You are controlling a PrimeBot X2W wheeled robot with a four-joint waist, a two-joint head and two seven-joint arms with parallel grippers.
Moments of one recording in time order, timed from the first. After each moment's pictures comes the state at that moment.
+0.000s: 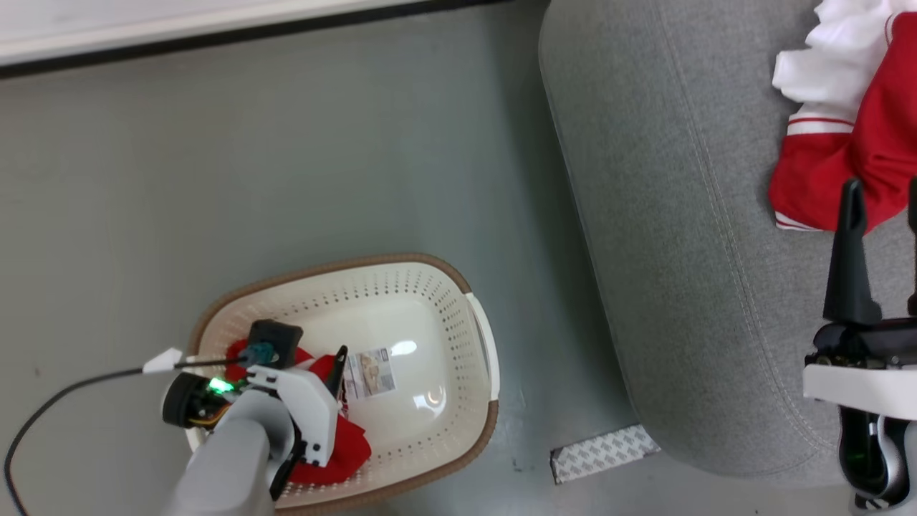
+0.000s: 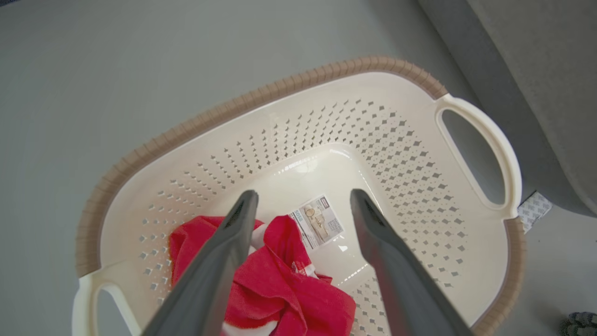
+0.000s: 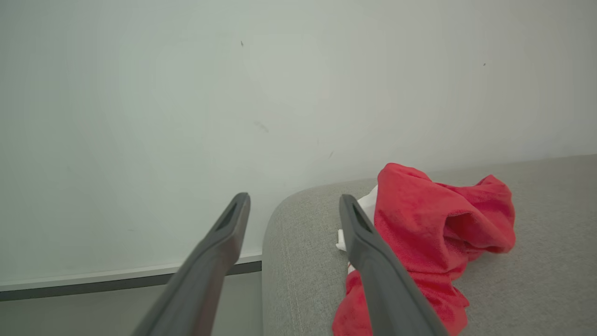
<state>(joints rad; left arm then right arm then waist) -0.64 0.12 -0.25 1.02 -0.04 -0.12 -0.14 -0.31 -0.09 -0.03 -0.03 0.37 0.13 -0.26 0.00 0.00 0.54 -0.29</state>
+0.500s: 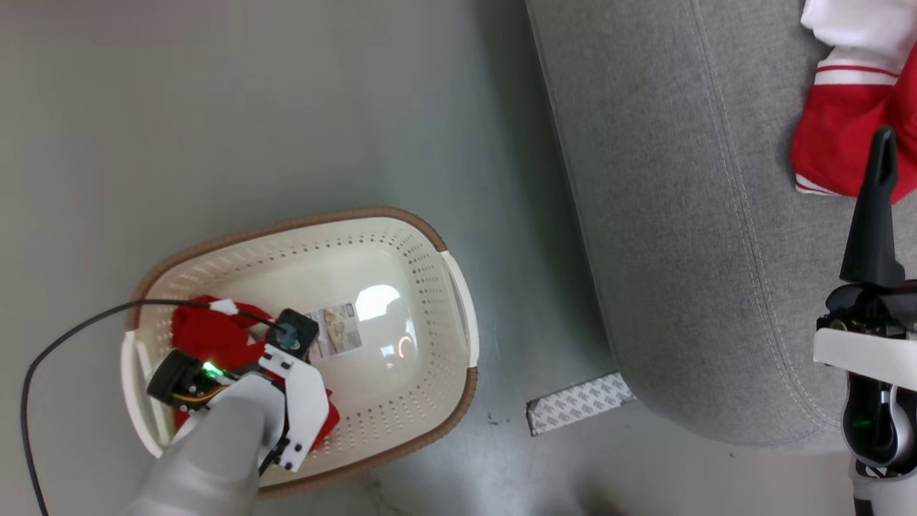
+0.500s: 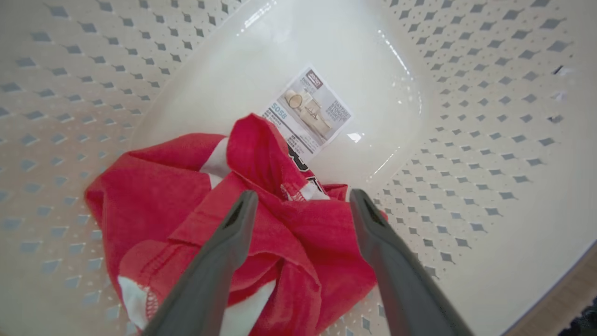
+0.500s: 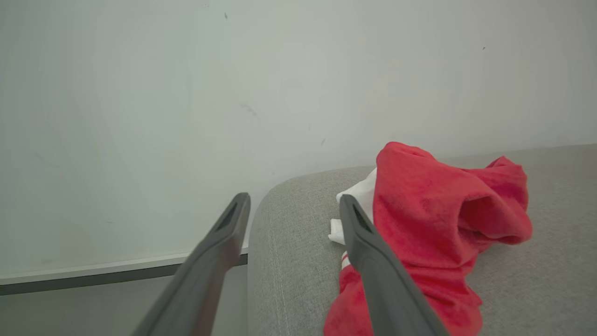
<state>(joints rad) -0.80 0.14 -0.43 1.25 0.07 -0.13 0.05 -0.39 -0.07 -0.05 -0.06 0.39 0.13 -0.26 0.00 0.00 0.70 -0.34</state>
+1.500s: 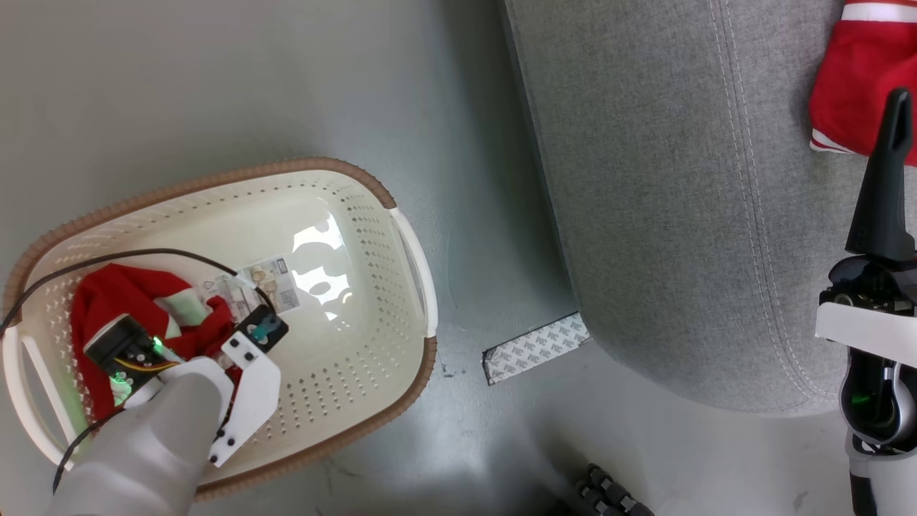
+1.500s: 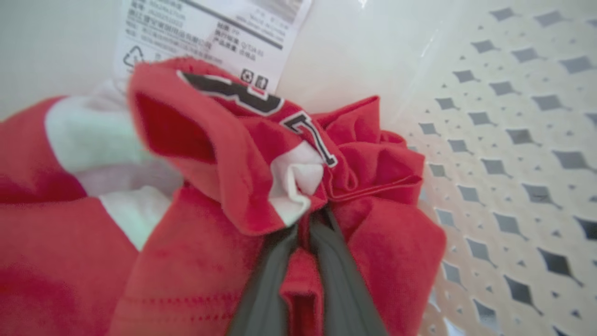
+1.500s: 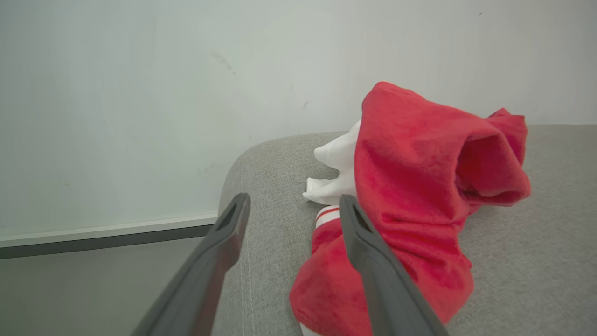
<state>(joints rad) -0.90 0.27 -0.73 1.29 0.12 -0.13 0.28 -0.45 -0.05 -0.04 -0.08 0.42 0.13 -0.26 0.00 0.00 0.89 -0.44</state>
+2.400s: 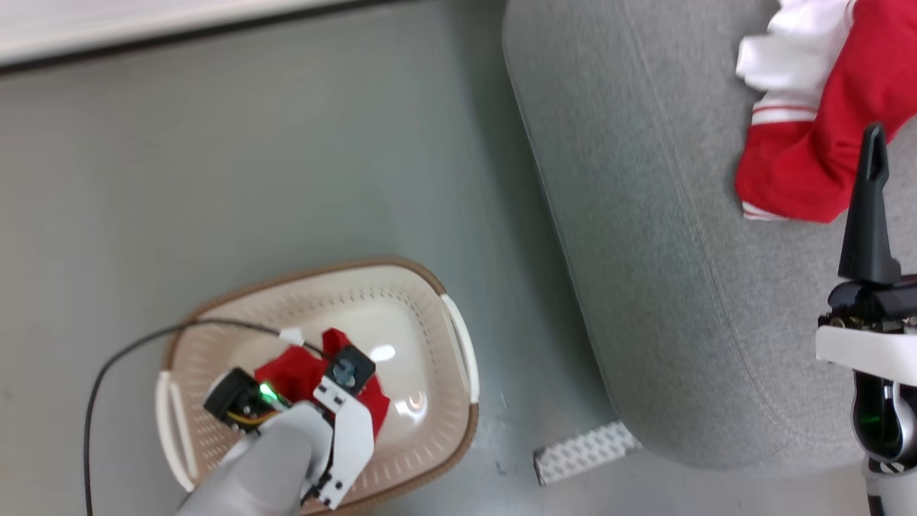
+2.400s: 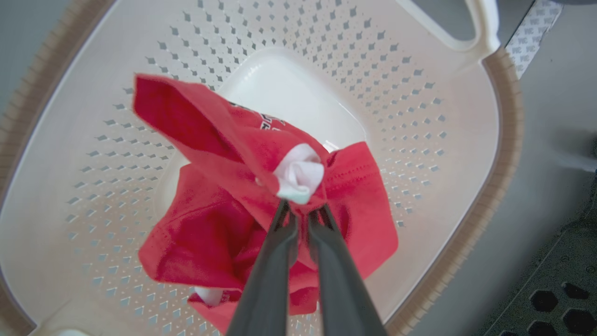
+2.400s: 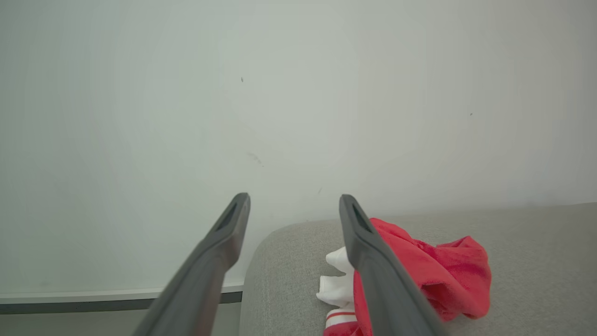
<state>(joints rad) -0.79 0.09 -0.70 1.29 -0.05 -0.13 0.02 -0.41 -0.12 -0.03 -0.04 0.35 0.13 -0.26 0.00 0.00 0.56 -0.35</state>
